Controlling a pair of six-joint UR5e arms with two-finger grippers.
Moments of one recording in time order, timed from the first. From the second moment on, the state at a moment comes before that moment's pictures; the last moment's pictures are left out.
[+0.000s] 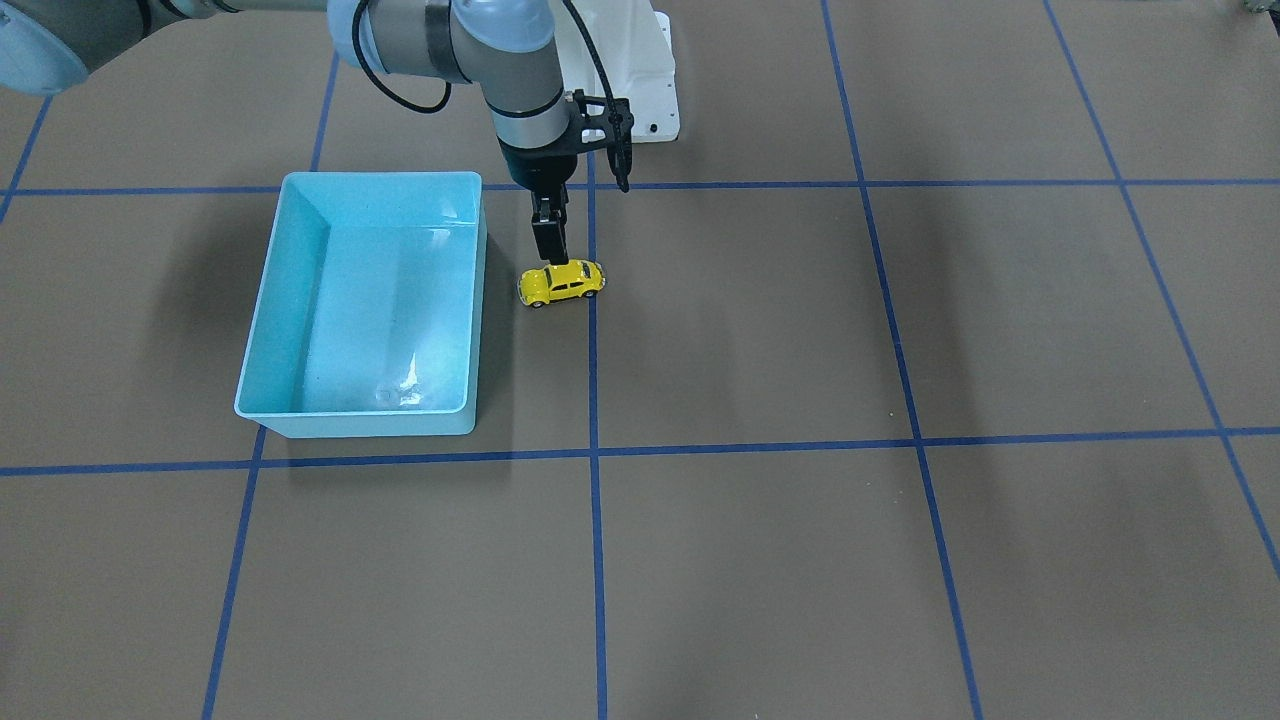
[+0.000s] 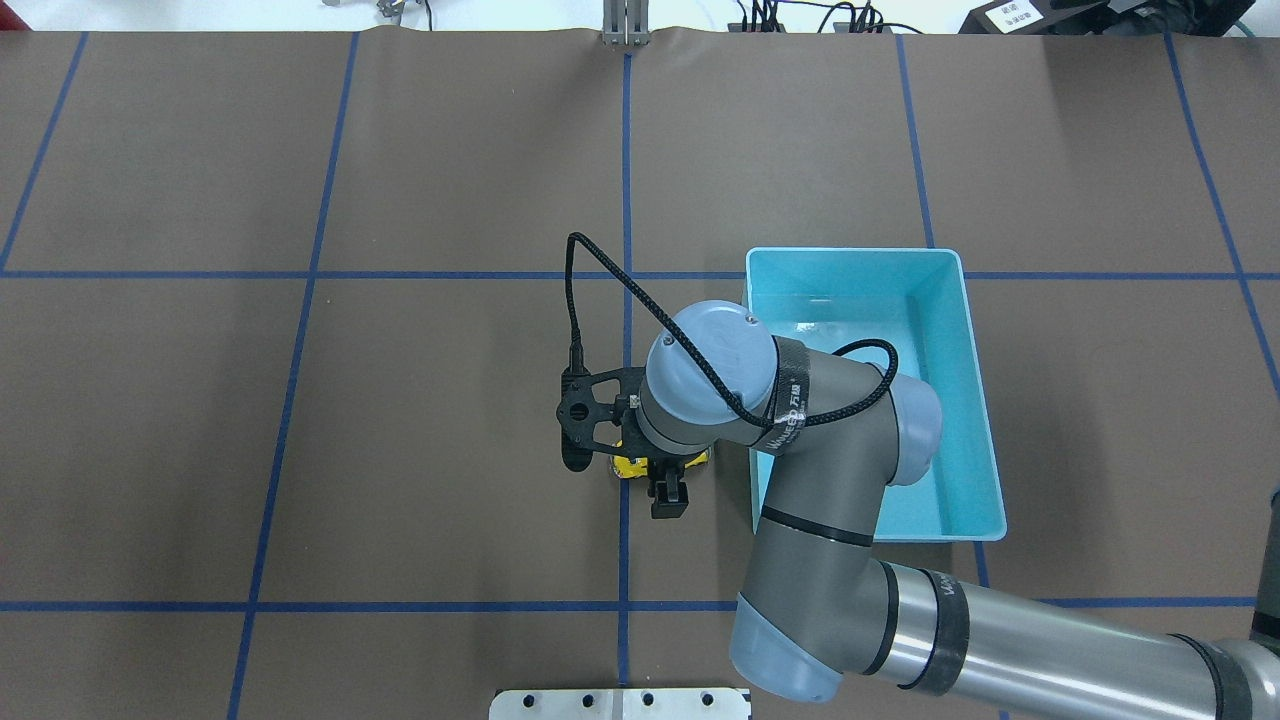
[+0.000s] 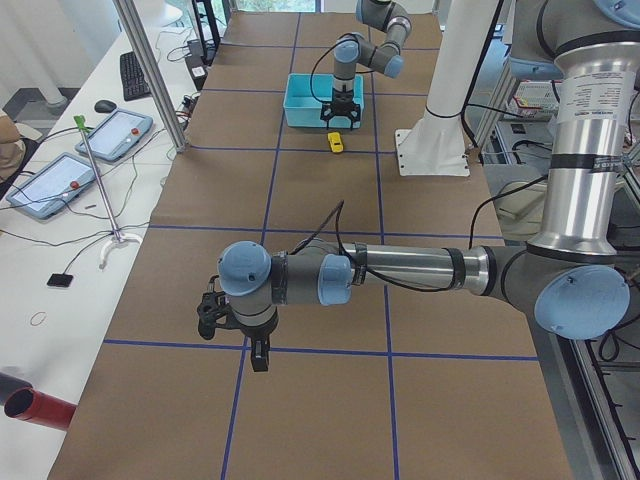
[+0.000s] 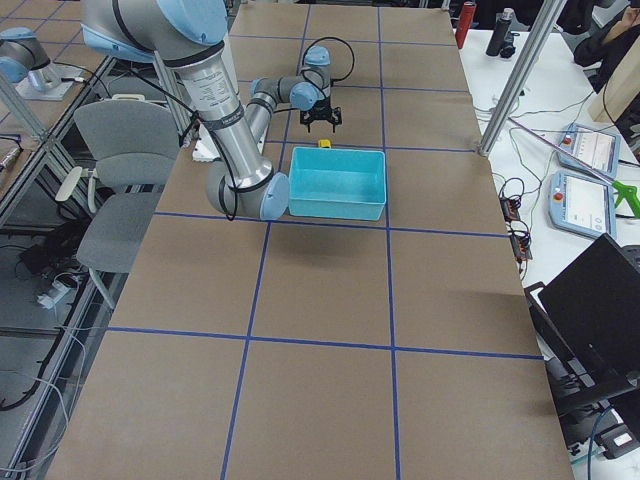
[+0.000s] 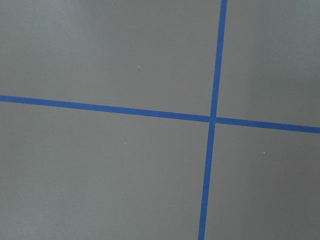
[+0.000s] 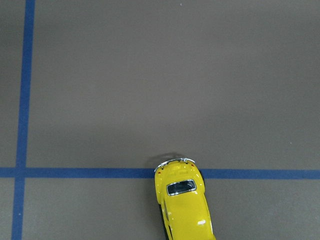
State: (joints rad) left arm -1.65 -1.61 -1.57 -1.52 -2.35 -0.04; right arm 0.39 -0.90 1.72 -1.55 1.81 -0.31
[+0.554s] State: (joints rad) left arm -1.65 -1.60 -1.58 -1.52 -2.35 -0.04; right arm 0.38 -0.90 1.68 -1.53 1.76 -0.37
